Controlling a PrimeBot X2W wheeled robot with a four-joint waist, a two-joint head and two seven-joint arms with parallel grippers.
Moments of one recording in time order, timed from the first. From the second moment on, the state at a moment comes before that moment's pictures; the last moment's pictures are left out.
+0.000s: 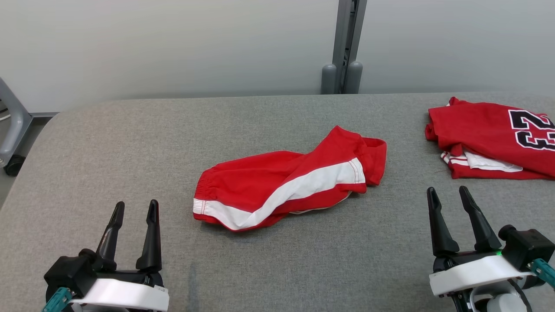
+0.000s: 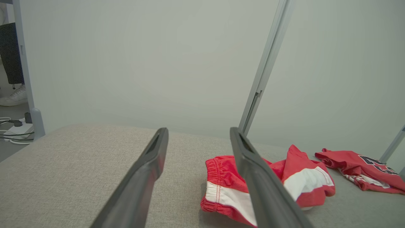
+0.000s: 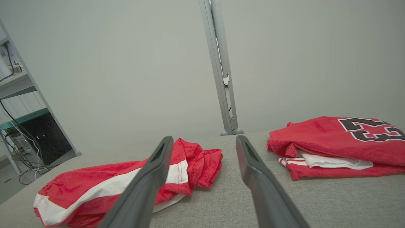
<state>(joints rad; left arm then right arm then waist) -0.01 0.06 0.01 0.15 -0.33 -0.13 -0.26 -0.09 -0.06 0.07 0.20 0.32 0.13 -0.26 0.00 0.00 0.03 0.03</state>
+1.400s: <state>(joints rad) -0.27 0.24 -0.29 0.36 -0.47 -0.13 -0.04 -0.57 -0.14 0.41 0.68 0.50 0.13 -0.07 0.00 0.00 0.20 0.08</state>
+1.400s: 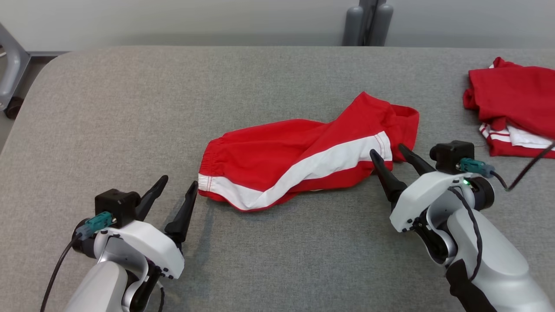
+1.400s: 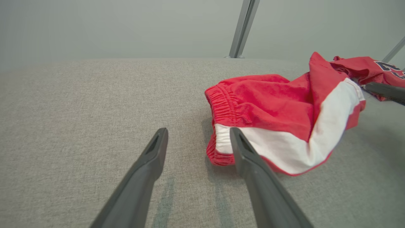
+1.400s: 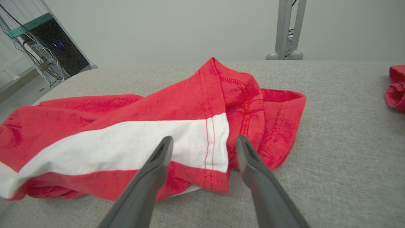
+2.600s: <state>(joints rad) -0.41 0.34 -0.57 0.42 -0.66 -0.13 -0.03 -0.75 -0.13 0.66 0.94 0.74 0.13 -0.21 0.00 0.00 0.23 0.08</state>
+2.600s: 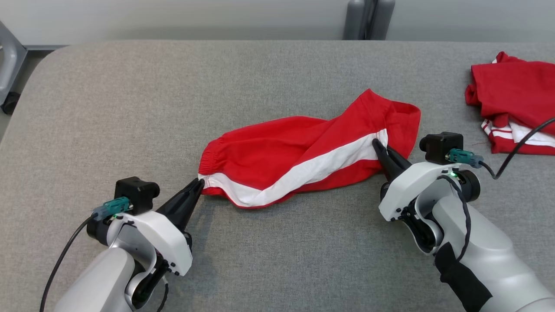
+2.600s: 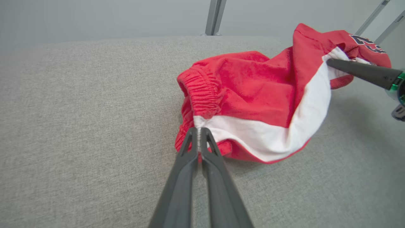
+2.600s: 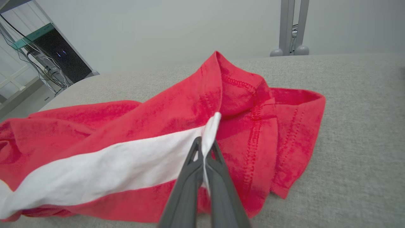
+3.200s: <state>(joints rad) -0.18 0.43 -0.48 0.06 -0.75 -0.02 -0.04 -0.48 -0.24 0.49 0.57 0.75 0.13 -0.26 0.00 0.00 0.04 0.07</state>
